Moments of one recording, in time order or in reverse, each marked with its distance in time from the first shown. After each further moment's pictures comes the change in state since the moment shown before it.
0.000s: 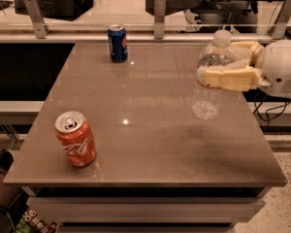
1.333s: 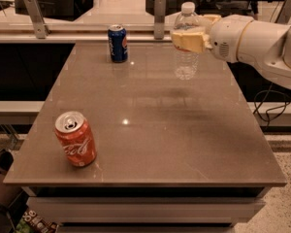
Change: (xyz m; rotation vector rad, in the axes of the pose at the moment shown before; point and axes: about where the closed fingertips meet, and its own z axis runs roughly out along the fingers) arm 0.001 -0.123 0.090 0.327 0.021 -0.017
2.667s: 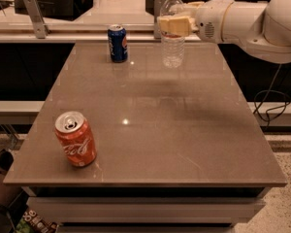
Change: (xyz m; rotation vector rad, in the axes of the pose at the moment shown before) arm -0.015 -0.015 0.051 -0.088 0.002 0.040
